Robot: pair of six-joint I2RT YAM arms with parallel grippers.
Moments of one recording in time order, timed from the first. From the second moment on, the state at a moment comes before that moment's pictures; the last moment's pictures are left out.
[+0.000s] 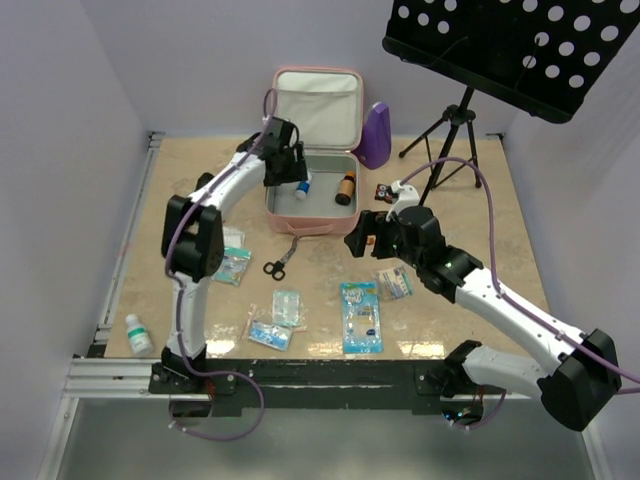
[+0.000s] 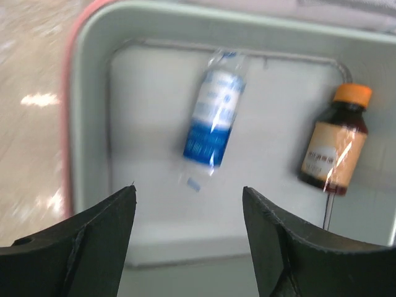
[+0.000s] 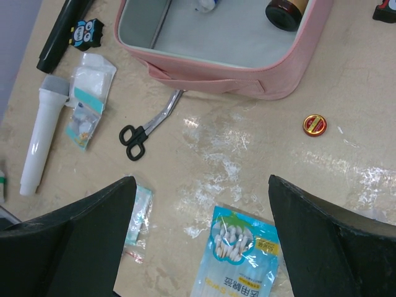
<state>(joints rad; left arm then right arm) -0.38 2.21 1.95 -0.62 -0.07 -0.47 0.65 1.09 0.81 -0.19 0.07 0.51</state>
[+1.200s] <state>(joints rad) 0.43 1.12 0.91 -1.12 -0.50 -0.83 0.75 1.20 0.75 0.02 -0.12 0.50</state>
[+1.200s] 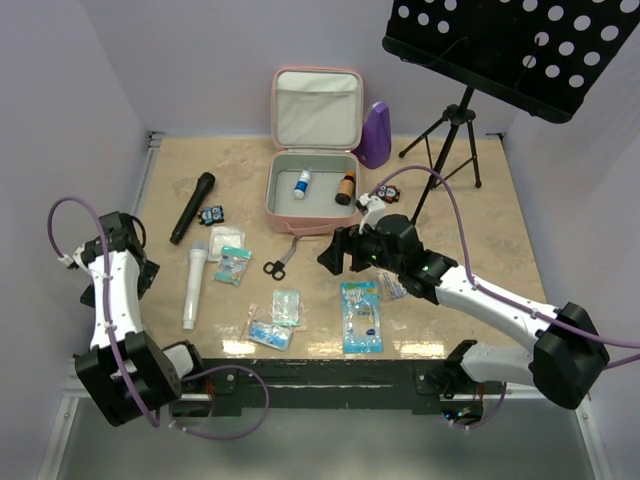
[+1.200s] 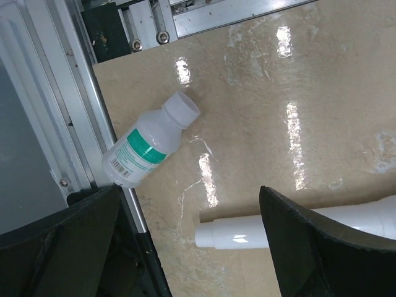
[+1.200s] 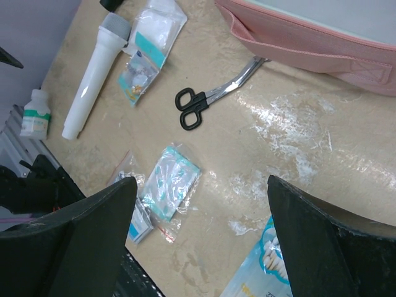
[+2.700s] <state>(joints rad) 0.17 0.96 1.07 -0.84 -0.19 -0.56 0.75 1.05 0.75 0.04 -0.19 0.51</state>
